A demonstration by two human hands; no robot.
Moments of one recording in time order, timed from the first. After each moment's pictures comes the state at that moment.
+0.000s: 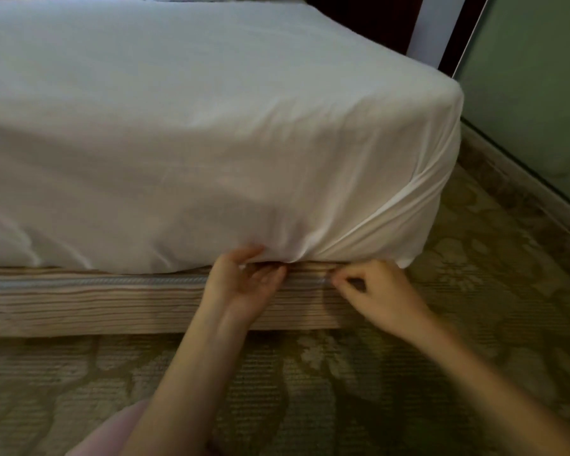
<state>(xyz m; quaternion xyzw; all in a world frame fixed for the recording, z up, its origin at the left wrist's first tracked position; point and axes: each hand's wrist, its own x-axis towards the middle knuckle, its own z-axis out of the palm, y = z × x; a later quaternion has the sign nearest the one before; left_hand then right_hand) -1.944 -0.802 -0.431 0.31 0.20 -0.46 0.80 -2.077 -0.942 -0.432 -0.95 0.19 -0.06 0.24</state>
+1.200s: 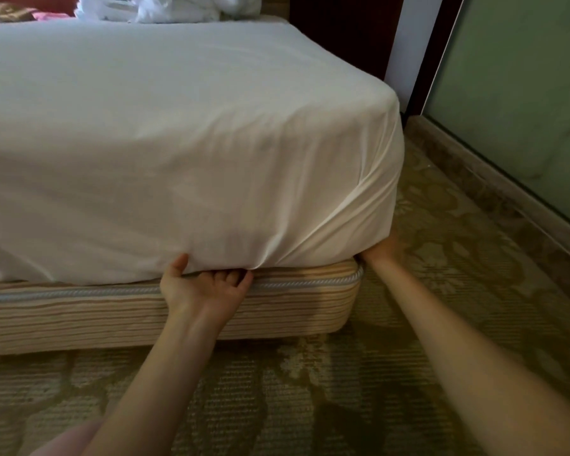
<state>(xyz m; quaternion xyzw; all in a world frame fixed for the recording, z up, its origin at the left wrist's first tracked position) -1.954 -0.811 -0.441 0.24 0.18 -0.36 0.88 -2.039 -1.052 -0.471 -0.76 0.48 -0.22 0.37</state>
